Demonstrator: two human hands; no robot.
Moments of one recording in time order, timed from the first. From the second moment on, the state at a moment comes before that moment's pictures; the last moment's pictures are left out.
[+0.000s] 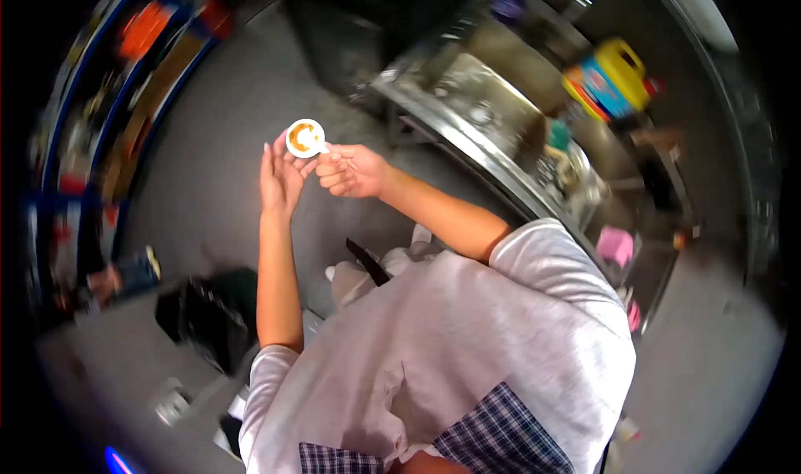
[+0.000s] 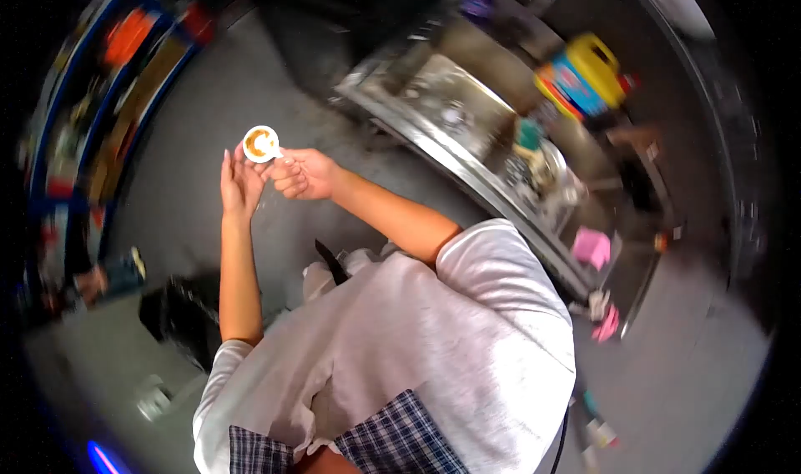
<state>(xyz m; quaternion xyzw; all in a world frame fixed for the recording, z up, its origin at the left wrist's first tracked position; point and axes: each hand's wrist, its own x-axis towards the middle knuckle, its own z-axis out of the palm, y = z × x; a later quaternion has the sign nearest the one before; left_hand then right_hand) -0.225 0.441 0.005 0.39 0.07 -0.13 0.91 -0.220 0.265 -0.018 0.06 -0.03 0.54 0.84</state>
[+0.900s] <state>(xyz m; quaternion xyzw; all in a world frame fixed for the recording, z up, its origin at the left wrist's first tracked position) -0.404 0.654 -0.178 0.43 0.40 -0.01 0.81 -0.226 0.591 -0.124 -0.67 -0.26 0.37 0.59</state>
